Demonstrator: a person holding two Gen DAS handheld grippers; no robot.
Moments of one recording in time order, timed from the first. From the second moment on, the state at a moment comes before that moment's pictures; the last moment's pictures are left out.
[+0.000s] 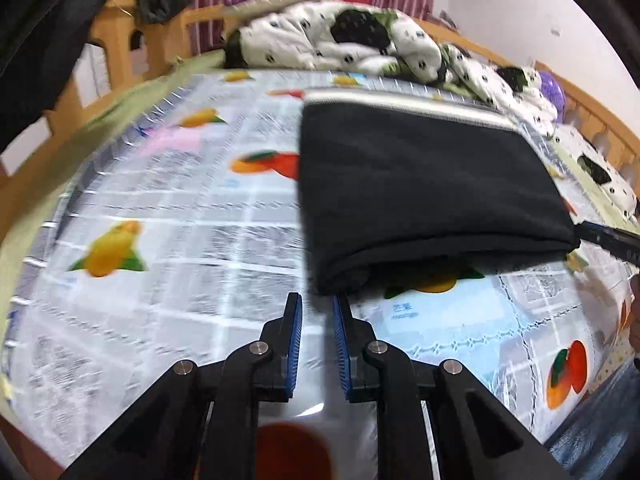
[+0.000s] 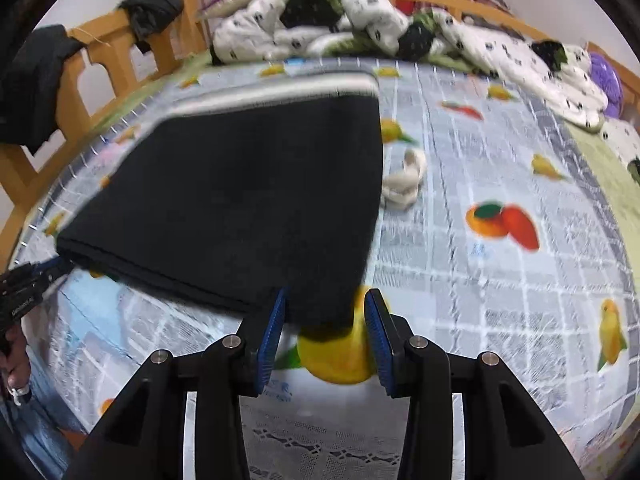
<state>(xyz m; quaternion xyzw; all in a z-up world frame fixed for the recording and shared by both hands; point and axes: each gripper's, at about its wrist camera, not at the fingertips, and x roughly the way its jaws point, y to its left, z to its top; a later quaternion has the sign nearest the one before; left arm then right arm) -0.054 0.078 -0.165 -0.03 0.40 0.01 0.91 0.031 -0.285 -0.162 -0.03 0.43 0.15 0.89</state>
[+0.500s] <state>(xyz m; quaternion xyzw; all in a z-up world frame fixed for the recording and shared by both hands) 0.007 0.036 -0.164 -0.01 0.40 -0.04 0.92 0.039 -0.246 -0.188 -0.07 0.42 0.15 0.89</state>
